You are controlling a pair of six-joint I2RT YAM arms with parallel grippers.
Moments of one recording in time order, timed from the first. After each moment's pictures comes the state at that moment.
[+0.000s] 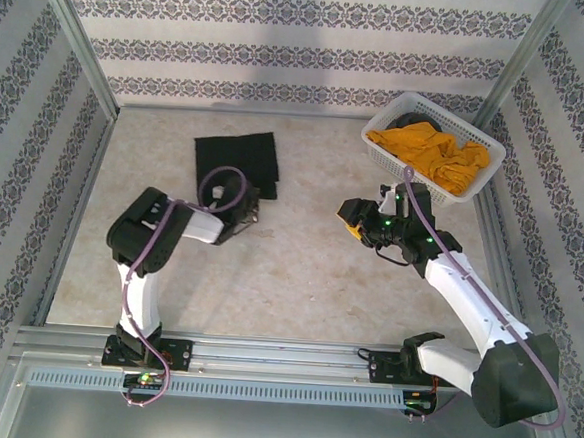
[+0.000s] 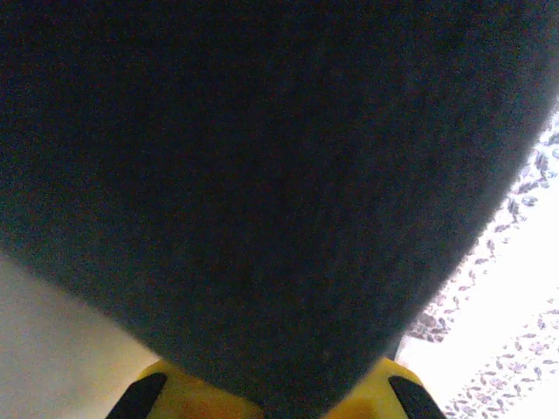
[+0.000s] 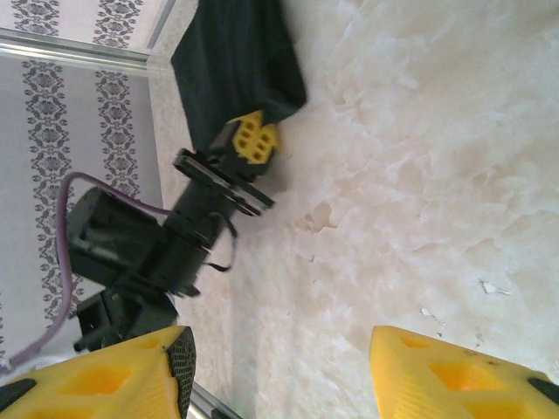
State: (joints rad) left arm -0.34 1.96 0.86 0.53 -0.05 -1.81; right arm 0.28 1.12 0.76 -0.31 -0.56 0.97
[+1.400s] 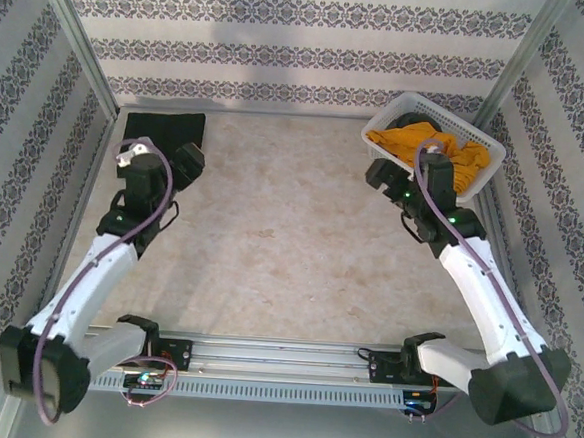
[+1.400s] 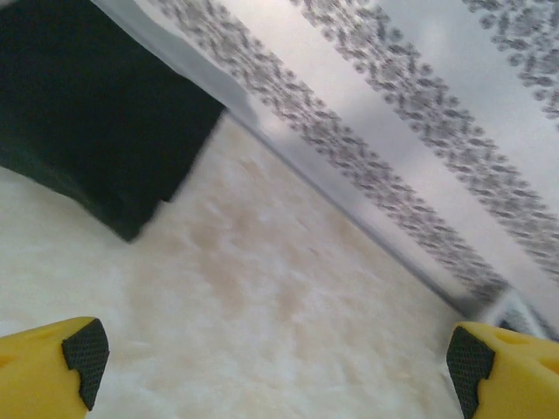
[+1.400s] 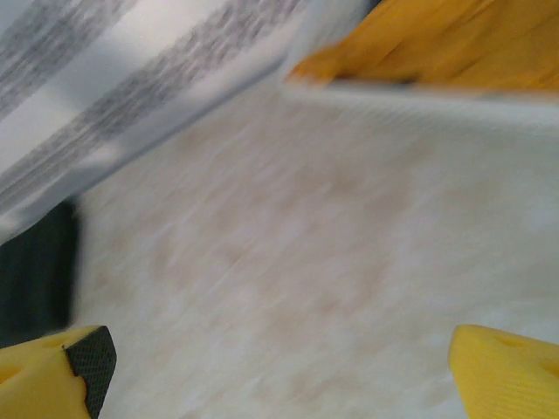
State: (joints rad) left arm -0.20 1.03 0.86 -0.25 -0.27 -0.81; right arm 0.24 1.12 1.06 -0.54 0.12 0.65
